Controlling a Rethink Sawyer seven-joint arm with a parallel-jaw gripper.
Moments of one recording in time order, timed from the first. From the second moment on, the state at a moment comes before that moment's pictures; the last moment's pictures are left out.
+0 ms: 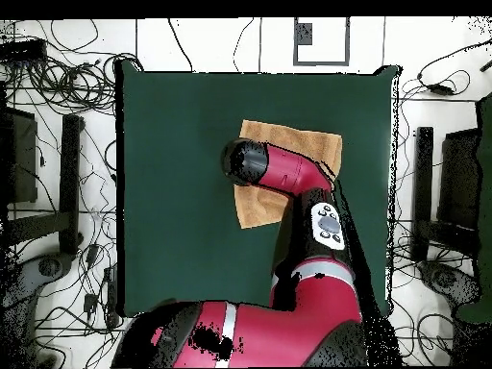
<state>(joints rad) -0.13 -0.32 -0.04 1.35 0.14 0.46 1.41</state>
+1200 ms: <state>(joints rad) -0.18 -0.30 -0.04 1.37 0.14 0.46 1.41</state>
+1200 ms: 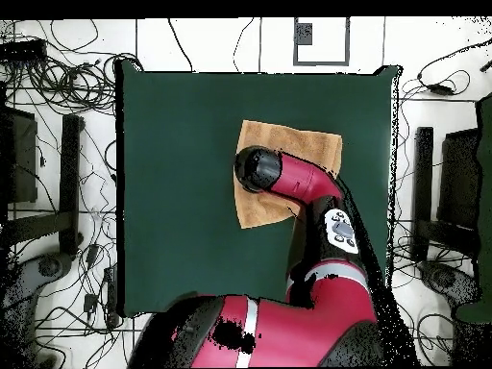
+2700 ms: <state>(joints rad) -0.13 -0.29 -0.06 1.37 0.14 0.43 1.41</state>
